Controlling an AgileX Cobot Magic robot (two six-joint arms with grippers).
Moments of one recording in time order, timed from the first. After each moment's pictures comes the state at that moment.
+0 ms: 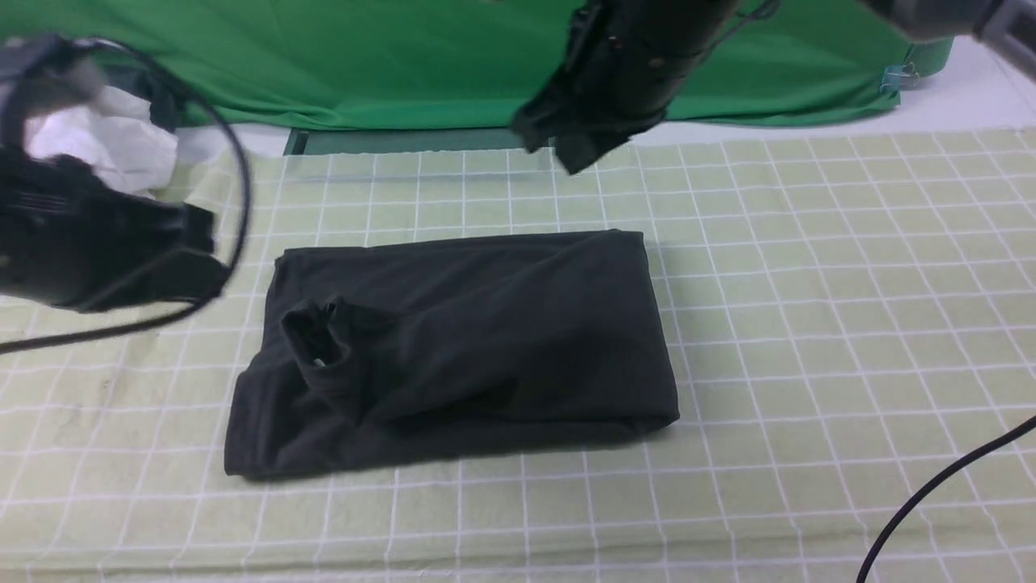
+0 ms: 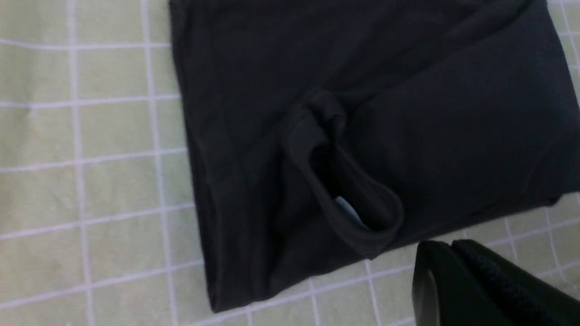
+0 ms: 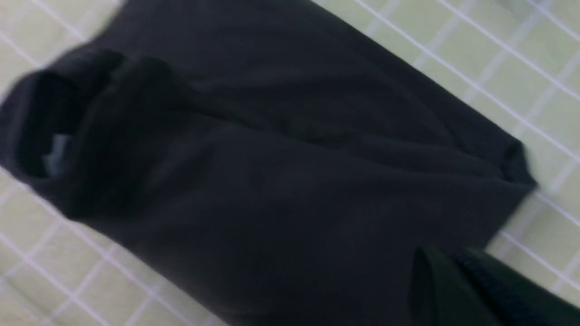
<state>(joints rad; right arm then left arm) 0.60 2.04 -2.11 0.15 1.21 -0.09 0.03 1.26 -1.00 -0.48 0.92 0.30</state>
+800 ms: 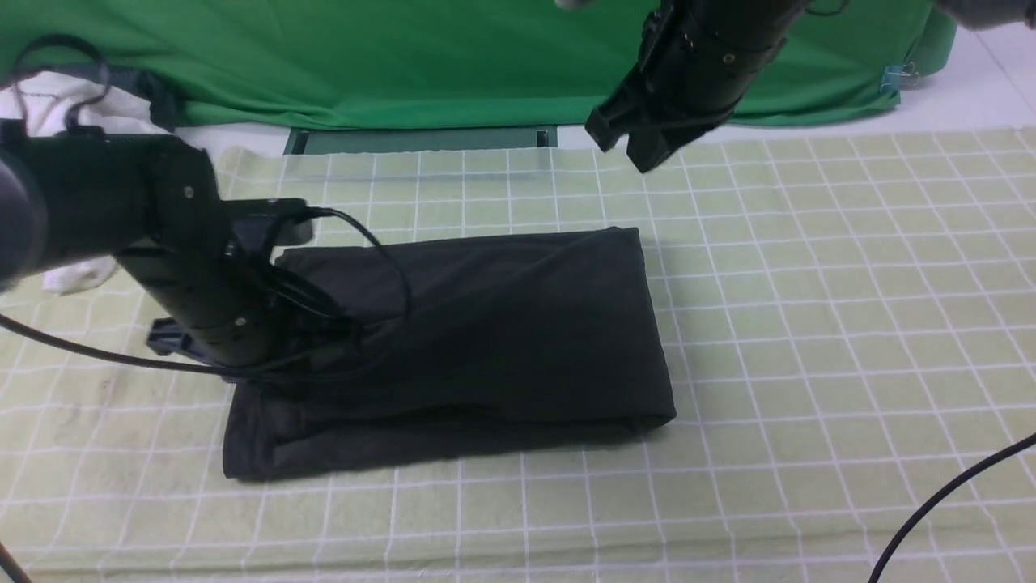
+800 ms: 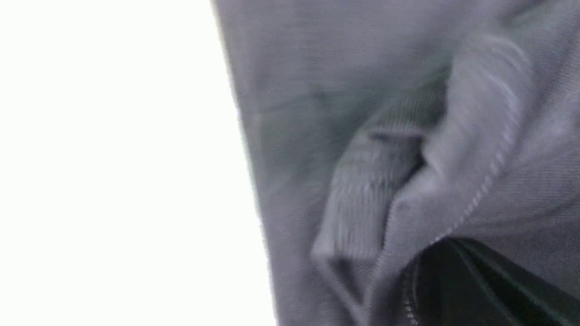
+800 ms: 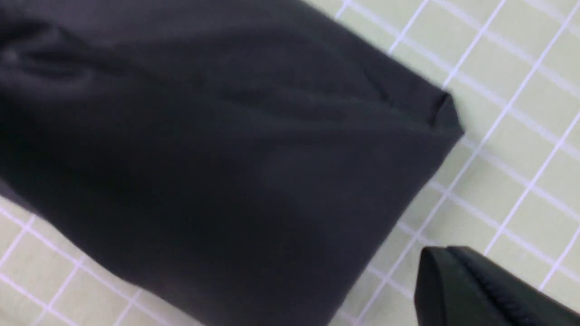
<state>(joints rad) 0.54 2.01 -2.02 0.14 1.21 -0.13 -0.12 1.74 -1.06 -0.12 0.77 -0.03</state>
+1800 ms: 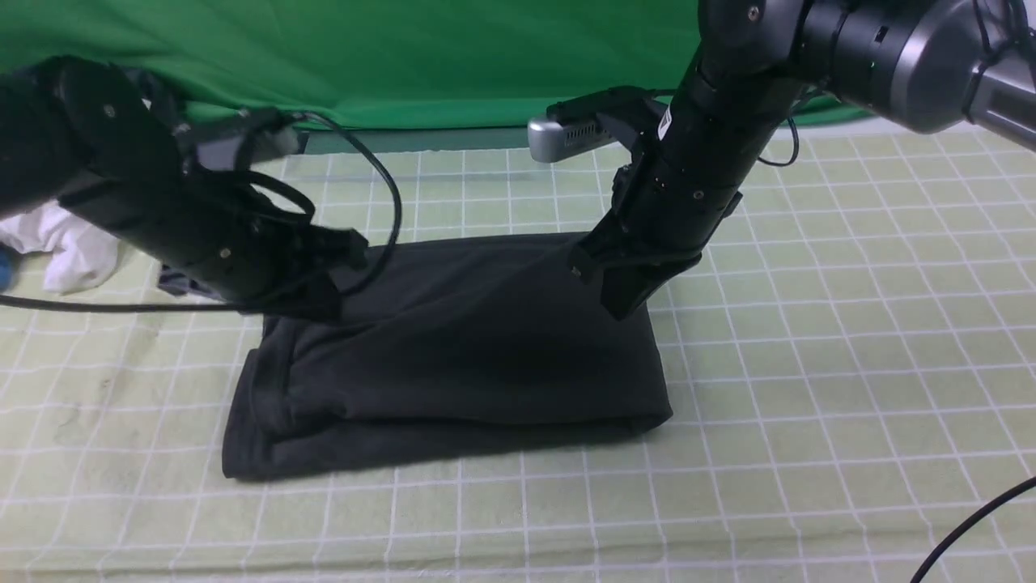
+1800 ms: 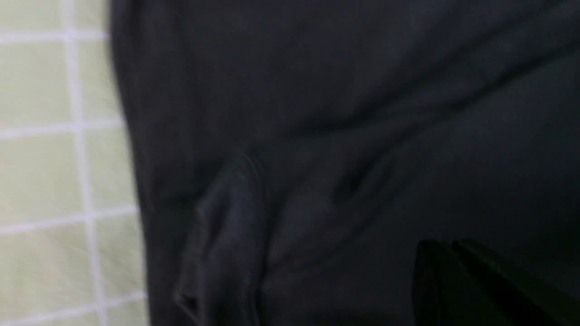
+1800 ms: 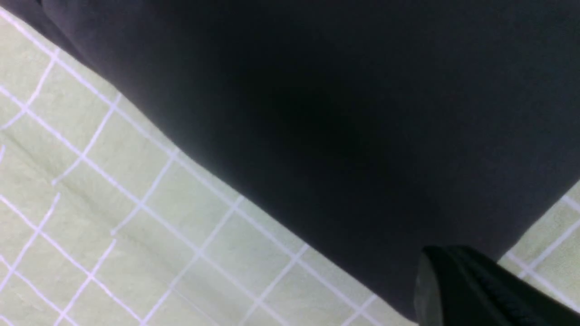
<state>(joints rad) 0.55 2.02 -1.78 0.35 1.19 -0.22 -0.08 1.67 -1.12 -0.43 0.80 0.20</state>
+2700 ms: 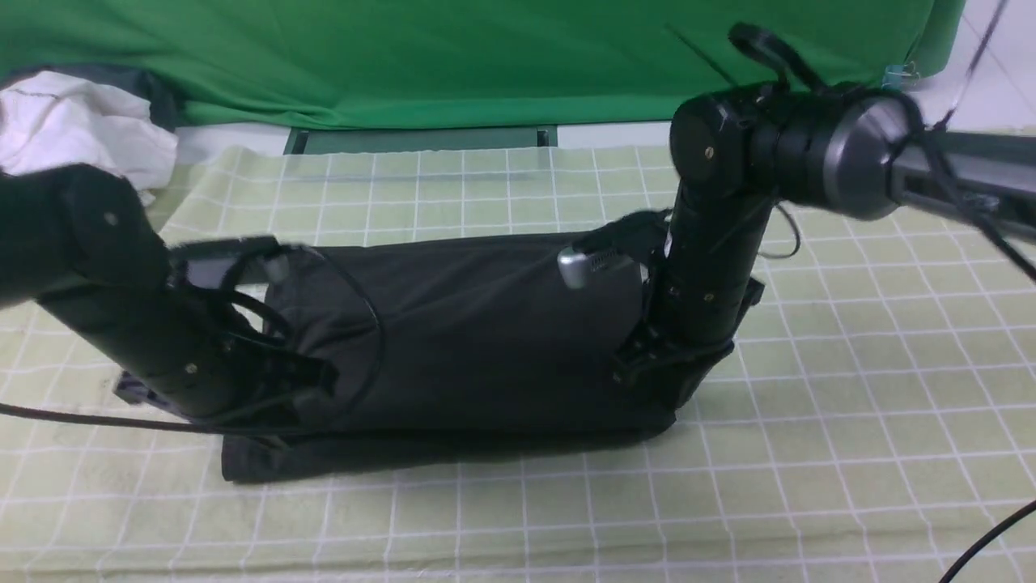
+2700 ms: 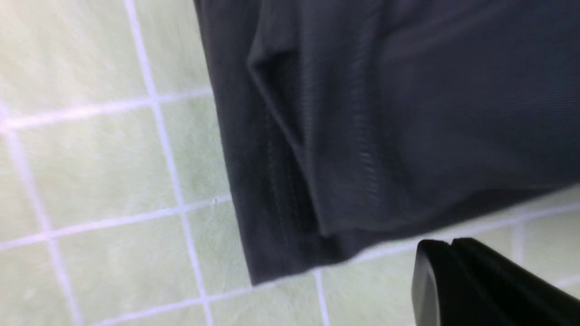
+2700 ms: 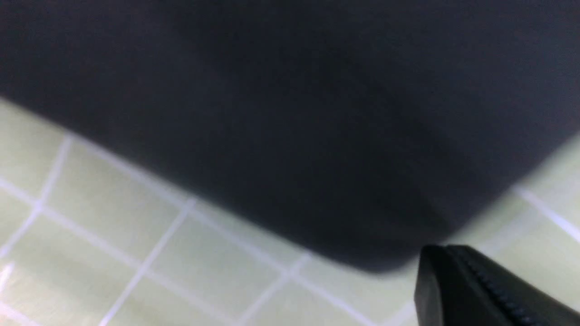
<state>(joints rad) 0.54 2.06 -1.61 0.22 1.14 -0.20 -0.08 1.53 -0.92 -0.29 0.83 0.17</state>
